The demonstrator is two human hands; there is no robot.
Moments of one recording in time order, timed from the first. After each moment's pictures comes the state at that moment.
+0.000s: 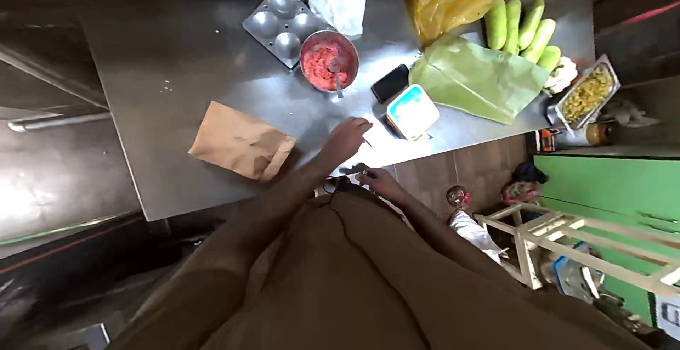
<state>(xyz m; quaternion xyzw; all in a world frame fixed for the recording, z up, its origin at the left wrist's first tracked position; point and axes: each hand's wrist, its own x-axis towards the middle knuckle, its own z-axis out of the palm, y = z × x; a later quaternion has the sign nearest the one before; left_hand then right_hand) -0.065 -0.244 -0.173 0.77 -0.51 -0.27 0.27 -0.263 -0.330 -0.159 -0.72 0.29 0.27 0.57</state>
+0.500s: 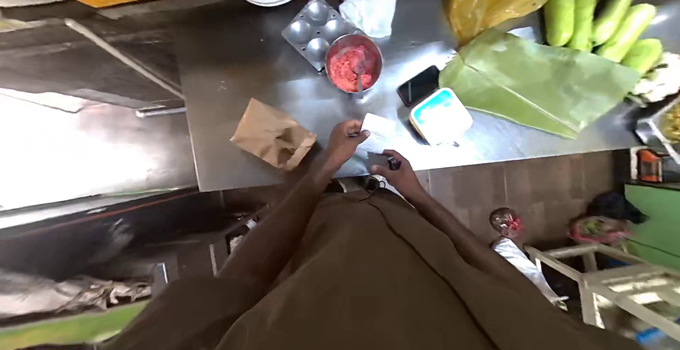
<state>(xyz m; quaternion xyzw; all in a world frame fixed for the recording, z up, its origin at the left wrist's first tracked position) -0.077 -0.211 -0.141 0.77 -0.13 -0.36 0.50 -0.249 -0.354 -0.167 -0.67 0.27 0.10 0.68</state>
